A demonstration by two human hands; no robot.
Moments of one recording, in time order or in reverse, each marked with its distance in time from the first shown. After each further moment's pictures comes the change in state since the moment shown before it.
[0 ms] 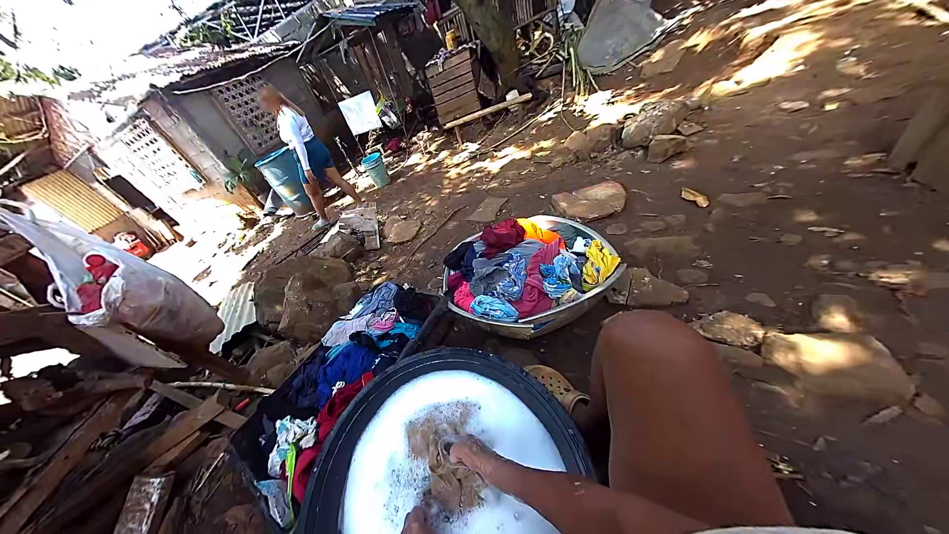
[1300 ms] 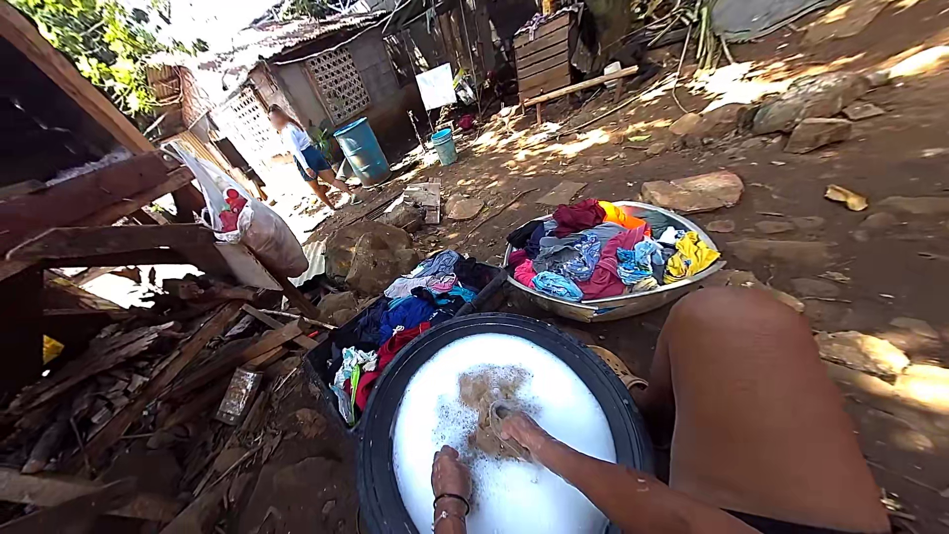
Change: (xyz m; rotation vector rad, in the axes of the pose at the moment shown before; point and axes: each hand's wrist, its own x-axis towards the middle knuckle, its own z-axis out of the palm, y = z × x) left_hand -0.014 -0.010 -0.003 -0.157 0.052 -0.182; right_hand -0.033 0.005 0.029 -0.288 0.006 0.107
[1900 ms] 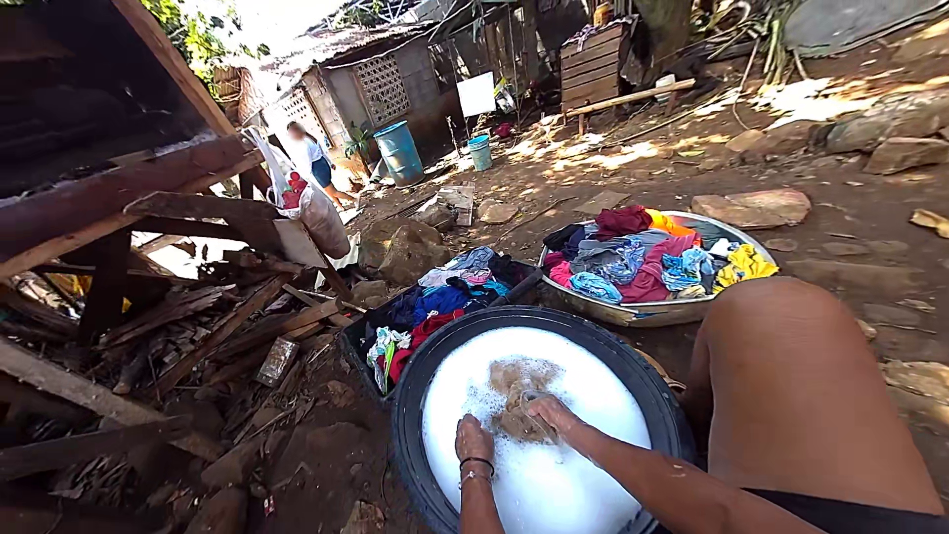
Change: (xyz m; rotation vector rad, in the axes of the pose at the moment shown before) left_hand -0.005 0.002 -0.016 -0.108 0.094 0.031; right_hand -0.008 -0.003 0.012 0.193 0.167 -0.087
